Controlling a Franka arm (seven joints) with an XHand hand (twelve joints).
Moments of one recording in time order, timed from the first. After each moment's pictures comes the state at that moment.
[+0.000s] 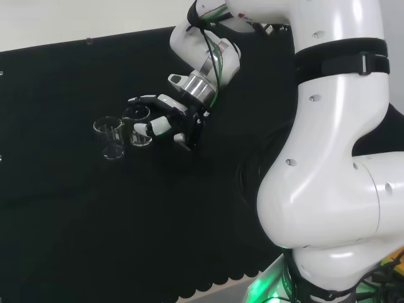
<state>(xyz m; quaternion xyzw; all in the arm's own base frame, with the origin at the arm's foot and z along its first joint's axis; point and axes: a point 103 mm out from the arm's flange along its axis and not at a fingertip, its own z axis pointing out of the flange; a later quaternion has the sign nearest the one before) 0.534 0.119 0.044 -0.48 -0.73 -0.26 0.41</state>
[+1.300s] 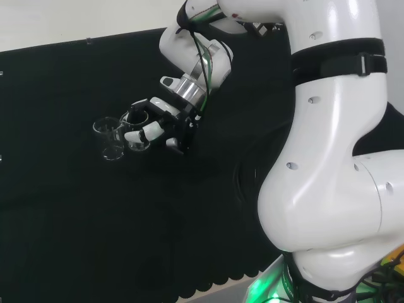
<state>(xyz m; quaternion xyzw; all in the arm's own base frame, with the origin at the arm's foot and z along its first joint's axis) 0.533 0.138 0.039 -0.49 -0.74 -0.25 0.38</state>
